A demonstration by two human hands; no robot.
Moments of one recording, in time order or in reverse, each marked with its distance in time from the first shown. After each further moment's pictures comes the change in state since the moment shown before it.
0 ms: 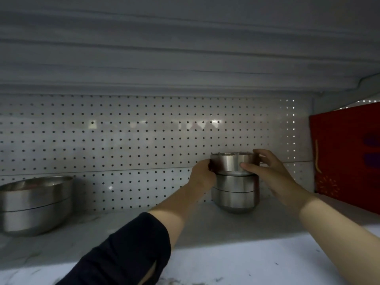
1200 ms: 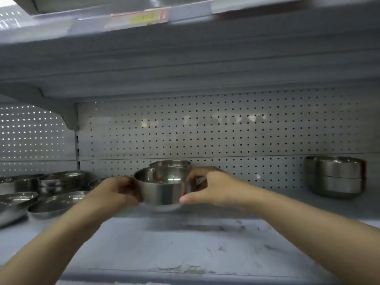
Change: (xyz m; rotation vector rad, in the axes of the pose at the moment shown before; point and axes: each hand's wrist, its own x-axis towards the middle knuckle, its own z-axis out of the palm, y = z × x) left_hand -0.260 -0.136 -0.365 -0.030 0.197 -0.320; right_hand -0.178 -0.148 0.289 -0.370 -0.865 -0.154
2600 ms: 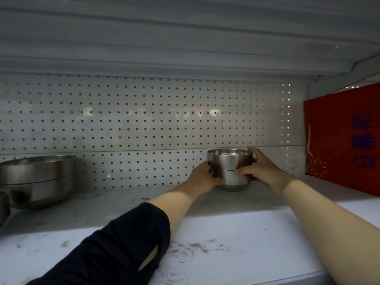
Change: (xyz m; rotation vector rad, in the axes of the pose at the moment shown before) left_hand 0.108 0.144 0.425 0.072 -0.378 0.322; right_hand -0.113 0.293 -0.226 0.341 0.550 0.358
